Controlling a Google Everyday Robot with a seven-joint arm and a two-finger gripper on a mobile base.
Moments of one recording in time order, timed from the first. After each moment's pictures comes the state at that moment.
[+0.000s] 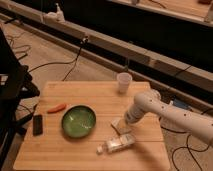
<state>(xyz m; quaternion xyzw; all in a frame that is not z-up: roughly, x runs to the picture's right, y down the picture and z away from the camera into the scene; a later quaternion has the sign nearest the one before) 0.120 0.217 0.837 -0.38 0.04 0.54 0.75</state>
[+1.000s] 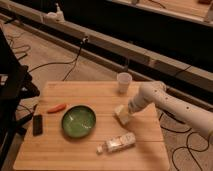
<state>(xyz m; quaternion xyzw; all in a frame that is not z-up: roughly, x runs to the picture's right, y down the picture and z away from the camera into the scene) 0.145 0.146 0.865 -0.34 0.02 0.57 0.75</state>
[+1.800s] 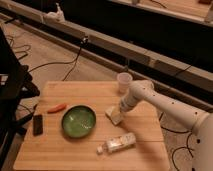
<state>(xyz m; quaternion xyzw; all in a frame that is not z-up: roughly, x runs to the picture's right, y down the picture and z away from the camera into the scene) 0.097 0.175 0.872 -0.39 0.02 0.55 0.74</state>
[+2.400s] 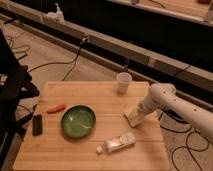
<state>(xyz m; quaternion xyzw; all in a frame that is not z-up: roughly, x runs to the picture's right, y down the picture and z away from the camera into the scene) 0.221 0.152 0.872 -0.32 0.08 0.62 0.71</state>
